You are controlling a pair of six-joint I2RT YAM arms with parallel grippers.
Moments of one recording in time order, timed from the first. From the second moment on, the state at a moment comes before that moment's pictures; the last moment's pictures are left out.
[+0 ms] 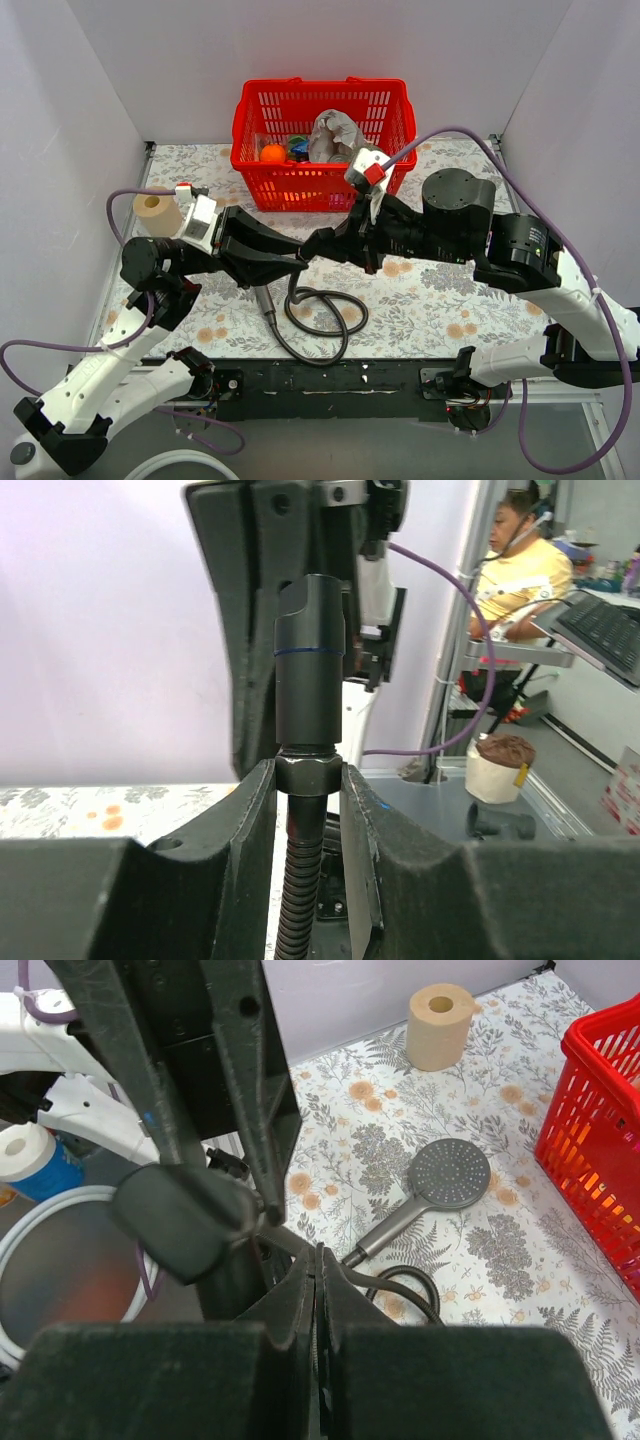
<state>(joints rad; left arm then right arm) -0.66 0.79 0.93 0.53 0.90 -0.59 1.24 1.25 1.88 -0.86 -0.06 0.13</state>
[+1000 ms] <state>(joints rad) -0.62 0.82 0.93 0.44 0.75 -0.51 1.29 1.39 2.05 -0.90 -0.04 0.12</state>
